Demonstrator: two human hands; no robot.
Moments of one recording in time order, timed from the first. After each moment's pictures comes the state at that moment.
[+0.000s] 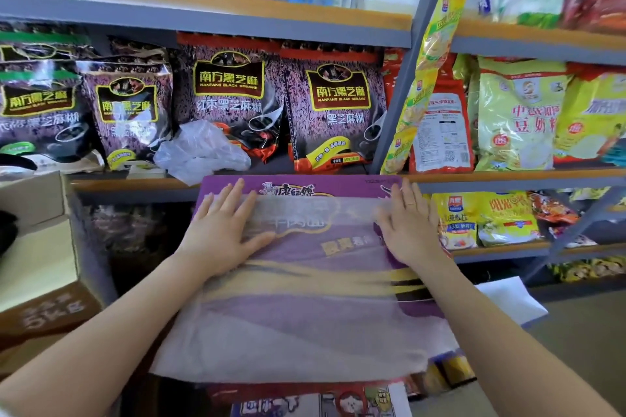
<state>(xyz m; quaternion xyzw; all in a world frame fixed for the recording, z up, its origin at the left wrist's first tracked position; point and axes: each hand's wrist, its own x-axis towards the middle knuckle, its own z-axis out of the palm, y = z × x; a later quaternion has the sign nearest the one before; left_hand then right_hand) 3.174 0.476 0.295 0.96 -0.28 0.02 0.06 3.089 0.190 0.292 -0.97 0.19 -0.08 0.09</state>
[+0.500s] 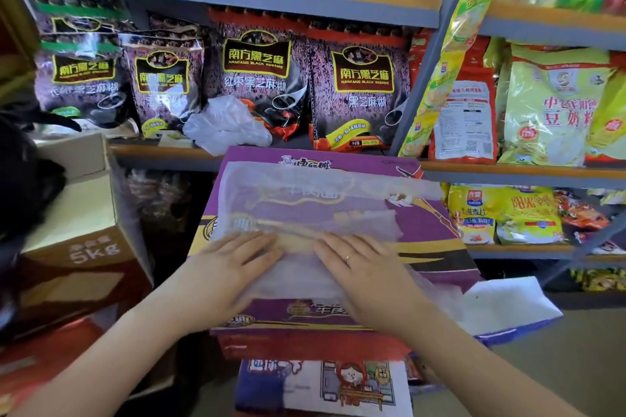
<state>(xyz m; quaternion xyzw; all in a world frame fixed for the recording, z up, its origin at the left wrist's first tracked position) 3.073 0.525 0.283 0.87 -0.48 0.09 0.02 3.005 0.283 0.286 -0.96 -0.23 -0.13 -0.09</state>
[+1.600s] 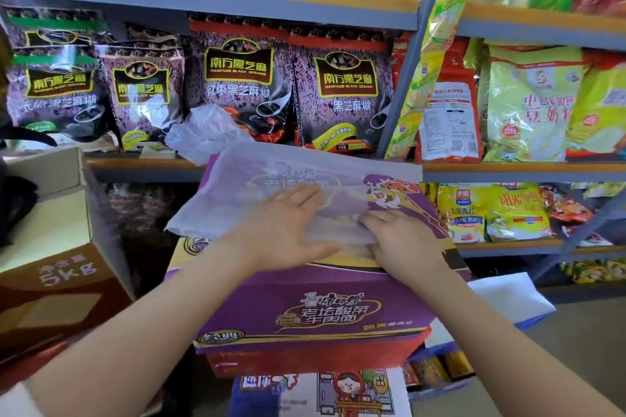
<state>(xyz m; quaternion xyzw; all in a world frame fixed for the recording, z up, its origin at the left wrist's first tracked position) 3.101 0.424 0.328 0.91 -0.41 -0.01 0.08 3.035 0.226 0.303 -1.00 0.00 -0.05 -0.02</state>
